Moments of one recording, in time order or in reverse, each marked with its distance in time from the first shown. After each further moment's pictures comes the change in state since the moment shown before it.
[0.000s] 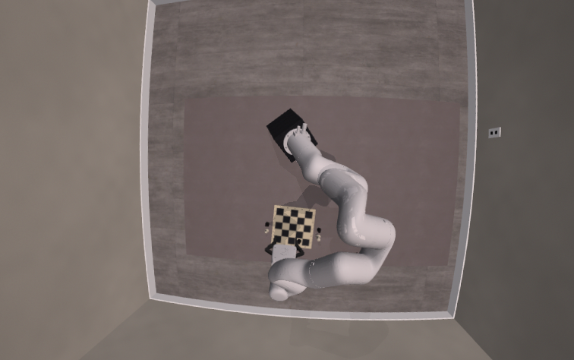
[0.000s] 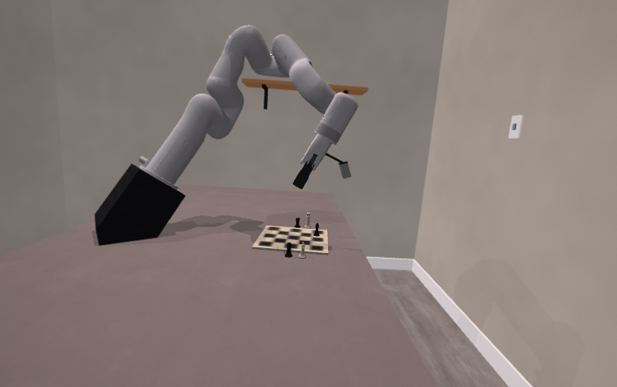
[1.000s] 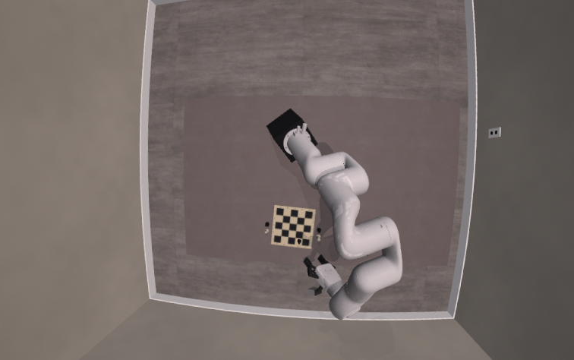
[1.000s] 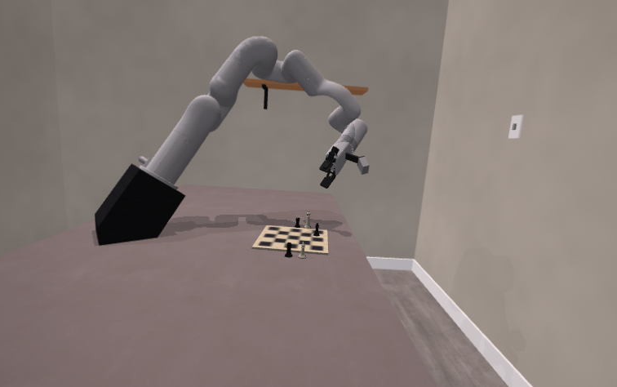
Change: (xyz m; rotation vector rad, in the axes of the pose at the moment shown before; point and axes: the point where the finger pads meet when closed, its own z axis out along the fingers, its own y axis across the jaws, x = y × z) arm 0.067 -0.133 -0.042 -0.625 0.026 0.398
